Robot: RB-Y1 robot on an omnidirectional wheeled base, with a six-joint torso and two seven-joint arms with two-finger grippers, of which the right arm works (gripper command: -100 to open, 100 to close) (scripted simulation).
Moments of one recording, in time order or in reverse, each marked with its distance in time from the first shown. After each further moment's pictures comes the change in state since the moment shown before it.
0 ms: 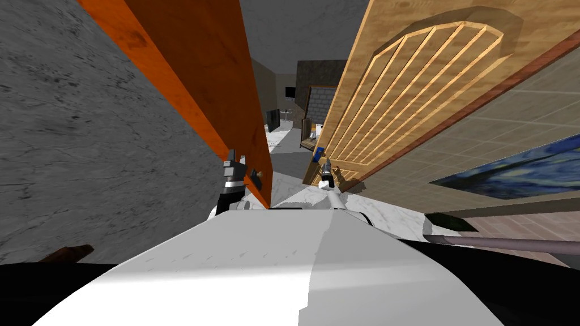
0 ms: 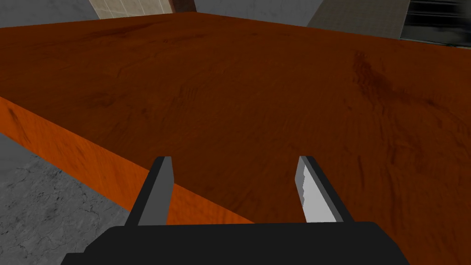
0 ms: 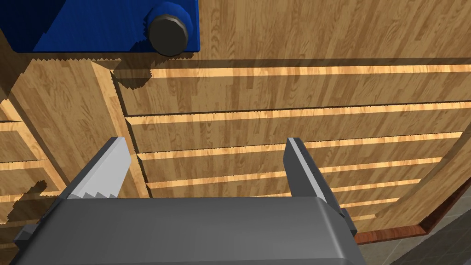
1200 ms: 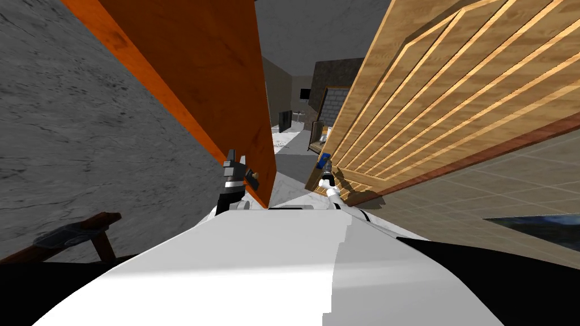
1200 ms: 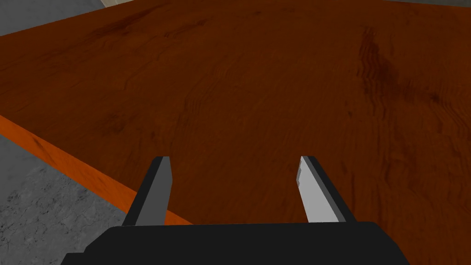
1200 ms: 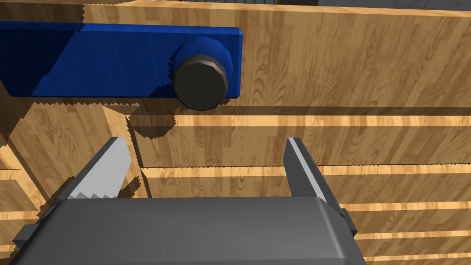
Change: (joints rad) arm -0.066 0.016 -0.110 0.097 -0.017 0.074 0.074
